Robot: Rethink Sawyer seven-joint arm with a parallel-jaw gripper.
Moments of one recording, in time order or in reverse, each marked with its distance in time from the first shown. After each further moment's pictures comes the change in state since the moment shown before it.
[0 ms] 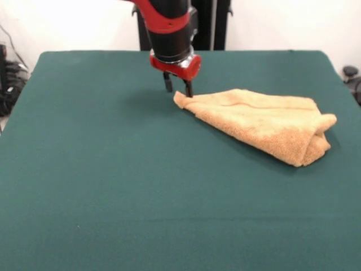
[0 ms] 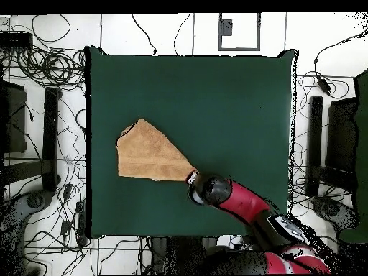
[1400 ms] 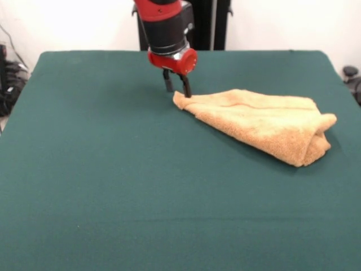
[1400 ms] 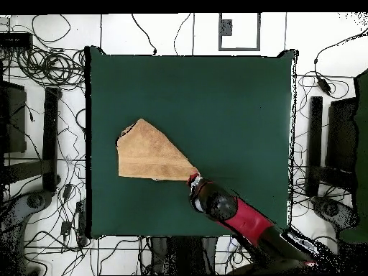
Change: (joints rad) arm -0.177 -0.012 0.137 0.175 -0.001 -0.286 0.003
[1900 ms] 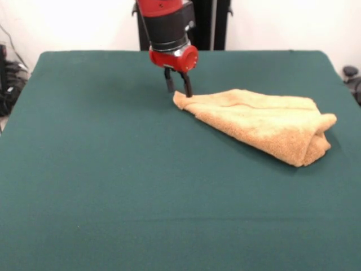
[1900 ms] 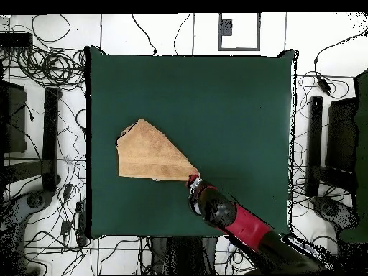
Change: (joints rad) arm -0.054 0.009 0.048 0.049 -0.039 -0.110 0.000
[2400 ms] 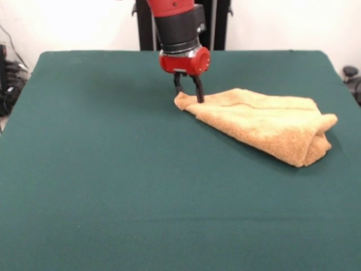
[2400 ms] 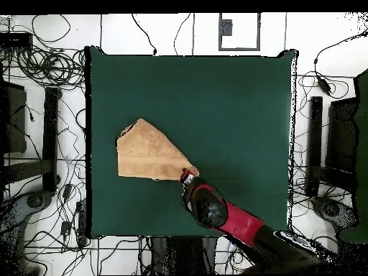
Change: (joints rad) arm -0.007 0.034 0.059 -0.004 -0.081 -0.118 0.000
